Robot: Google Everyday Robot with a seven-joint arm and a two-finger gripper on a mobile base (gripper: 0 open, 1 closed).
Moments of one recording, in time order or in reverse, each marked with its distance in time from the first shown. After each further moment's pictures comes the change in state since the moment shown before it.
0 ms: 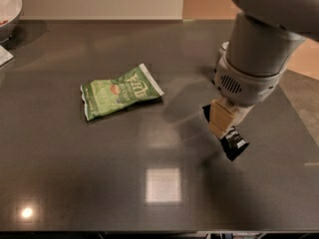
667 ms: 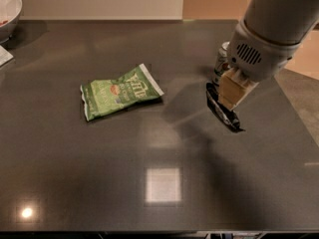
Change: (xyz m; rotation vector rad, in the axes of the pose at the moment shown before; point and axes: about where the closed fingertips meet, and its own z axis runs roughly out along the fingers) arm -0.016 -0.015 -0.040 -0.043 -0.109 -0.081
